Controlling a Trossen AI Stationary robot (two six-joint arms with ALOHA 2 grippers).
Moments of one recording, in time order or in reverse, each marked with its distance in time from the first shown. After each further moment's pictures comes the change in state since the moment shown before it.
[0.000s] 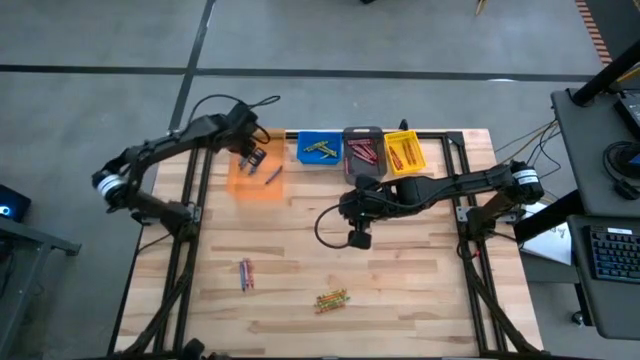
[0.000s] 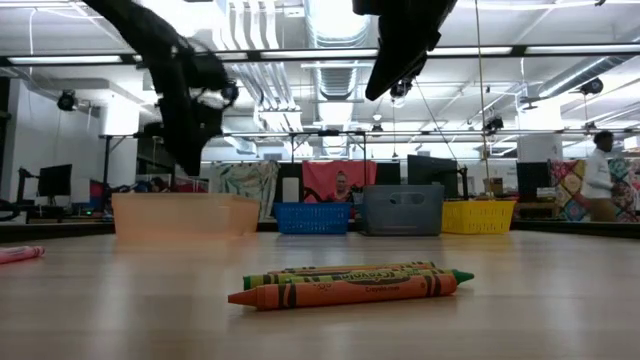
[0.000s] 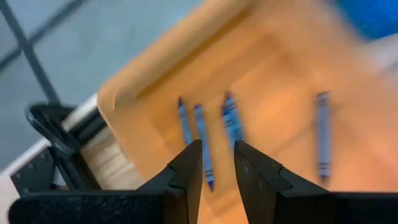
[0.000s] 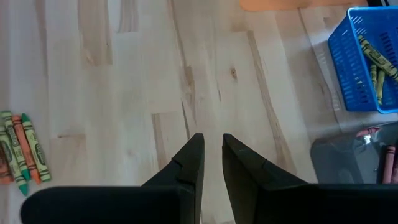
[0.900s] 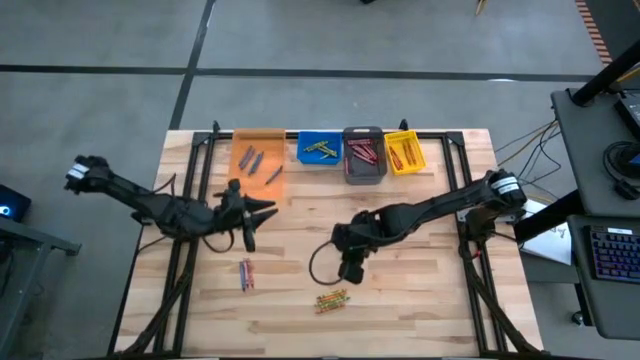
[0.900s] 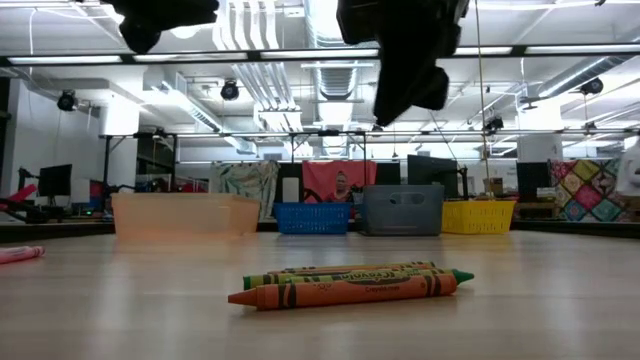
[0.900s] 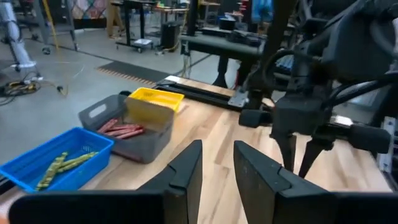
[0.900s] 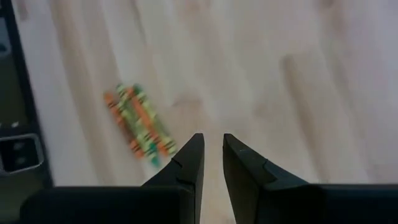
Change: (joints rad) left arm -1.201 -0.542 -0.407 0.802 -0.497 -0.236; right arm 0.133 0.157 0.008 0.064 -0.252 0.406
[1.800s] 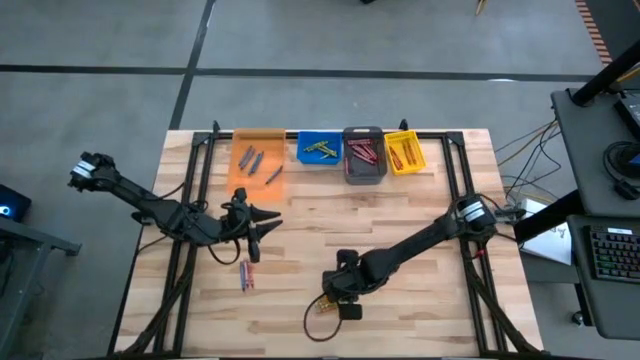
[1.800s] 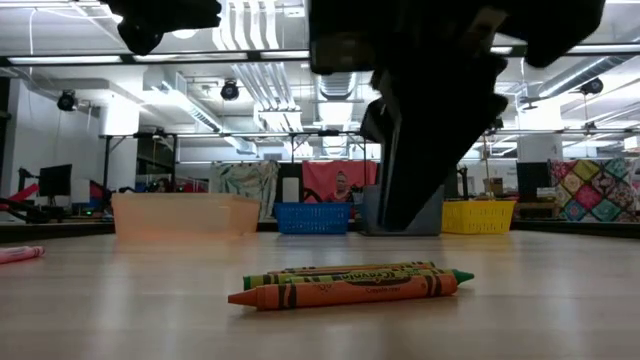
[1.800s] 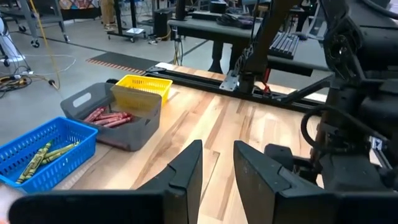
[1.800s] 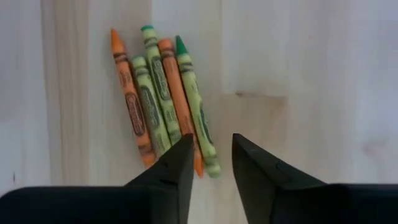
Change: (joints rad) left arm -0.073 0.096 0.016 0.007 -0.027 -0.030; right arm 0.186 0.294 0.123 0.044 0.102 -0.165
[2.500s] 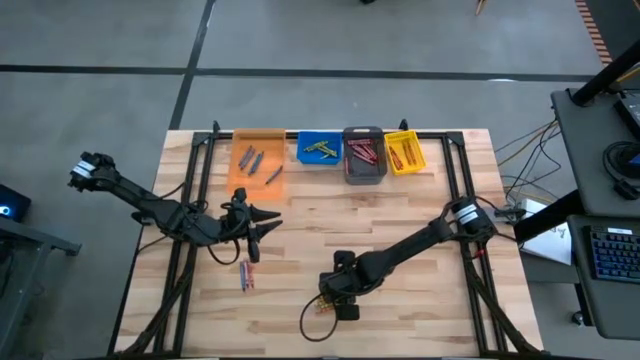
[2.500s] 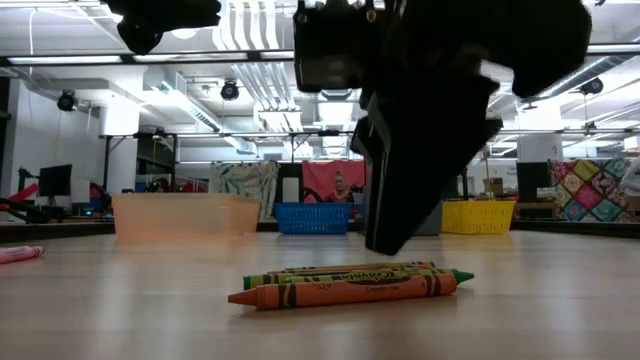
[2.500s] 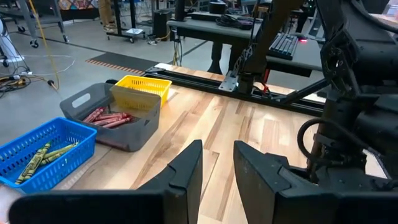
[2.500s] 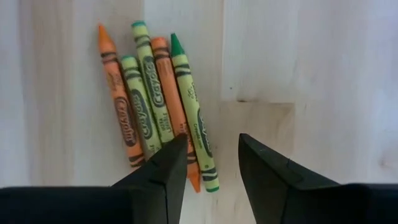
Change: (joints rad) left arm -0.004 -0.001 0.000 0.000 0.000 0.000; right arm -0.001 0.053 0.026 0.013 -0.006 -0.017
